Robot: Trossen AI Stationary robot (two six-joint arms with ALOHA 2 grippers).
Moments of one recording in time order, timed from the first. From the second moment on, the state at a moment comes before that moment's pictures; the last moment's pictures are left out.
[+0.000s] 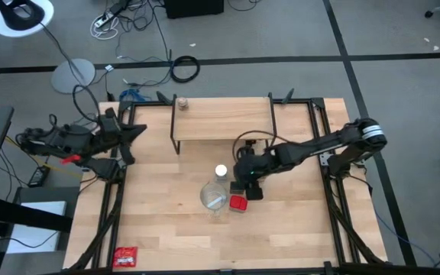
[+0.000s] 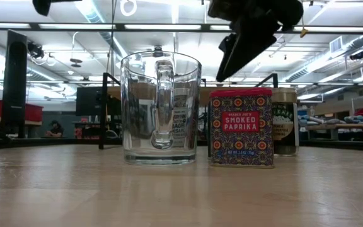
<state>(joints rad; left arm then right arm) -0.28 0.42 0.80 -0.52 -0.75 -0.11 0.18 1.60 1.20 -0.57 0.10 0.01</state>
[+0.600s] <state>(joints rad) -0.28 0.42 0.63 -0.30 -0.69 -0.15 0.17 1.74 1.28 -0.63 0.00 0.13</state>
